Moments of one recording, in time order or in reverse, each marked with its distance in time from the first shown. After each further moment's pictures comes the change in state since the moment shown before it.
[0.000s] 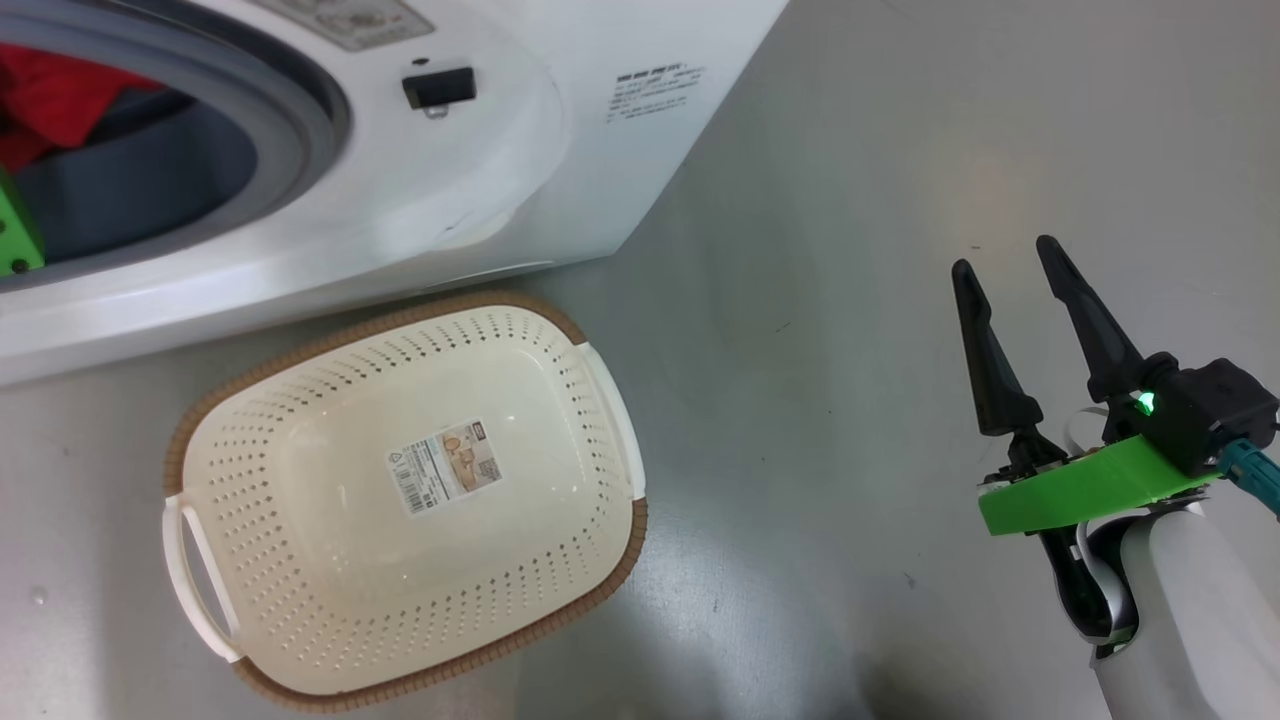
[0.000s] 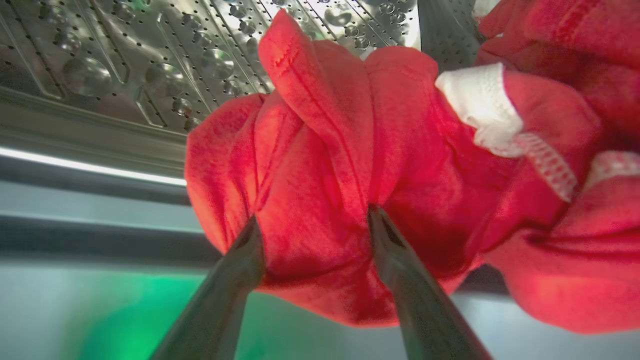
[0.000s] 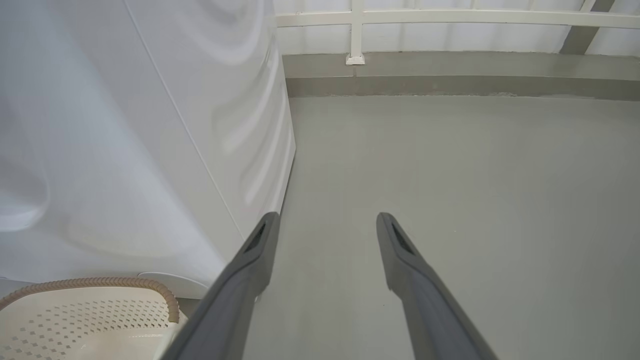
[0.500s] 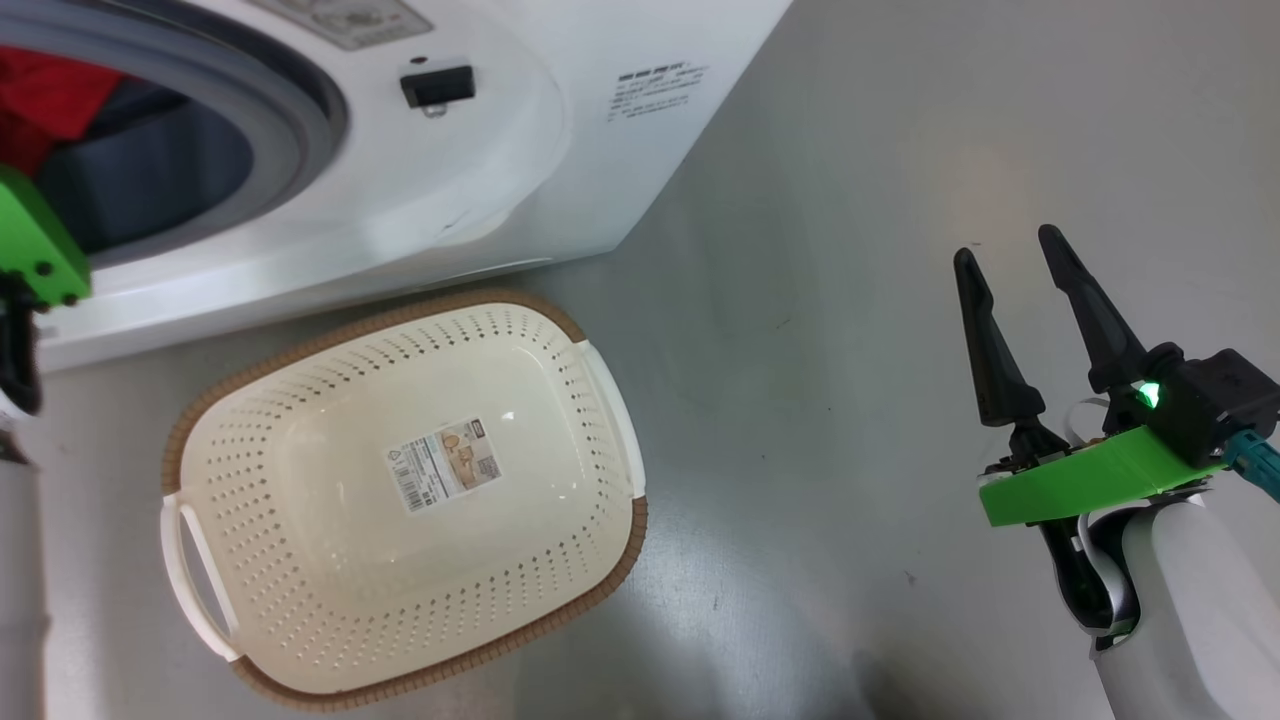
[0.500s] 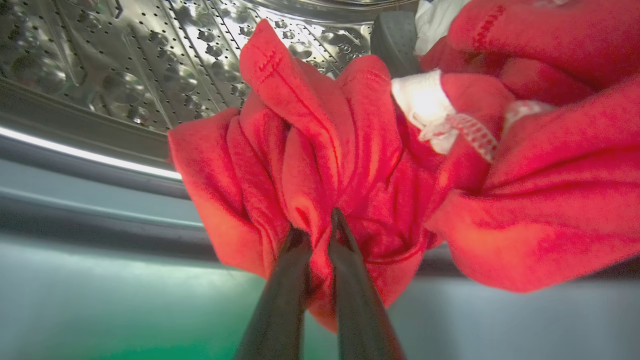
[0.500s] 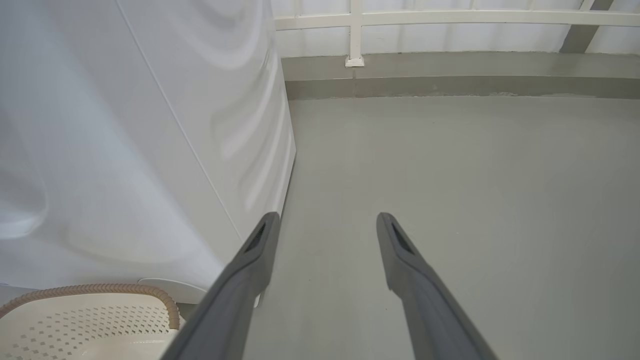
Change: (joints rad) left arm 0.089 -0.036 0.025 -0.056 -0.079 -0.028 -0.215; right arm -0.014 0.000 0.002 0.000 0.015 0.000 0.000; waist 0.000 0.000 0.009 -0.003
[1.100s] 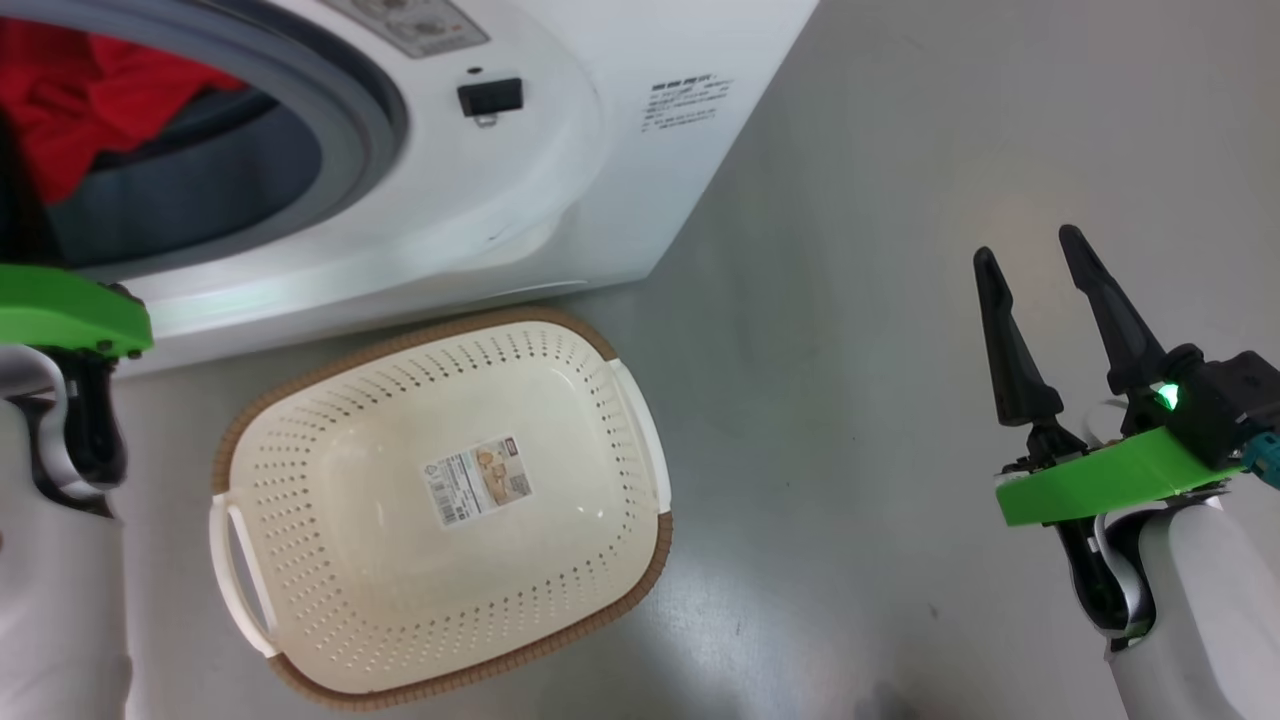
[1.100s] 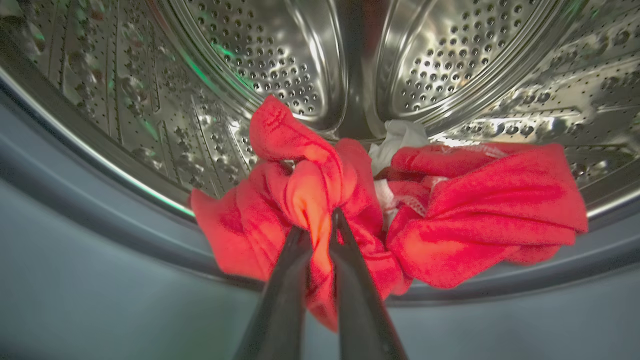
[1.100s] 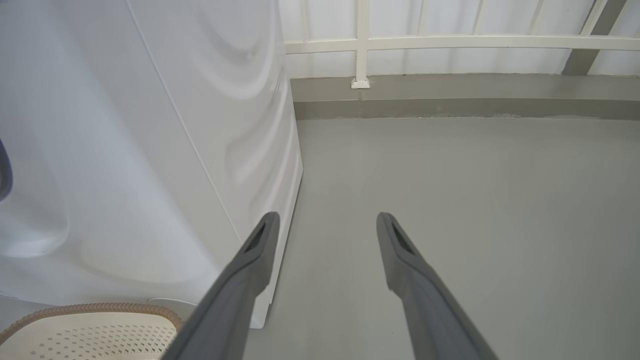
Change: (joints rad) left arm 0.082 -0.112 0.071 0.126 -0.143 -0.178 -0.645; right arm 0.009 -0.011 -0.021 -0.005 0.000 0.000 0.000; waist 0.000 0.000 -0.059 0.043
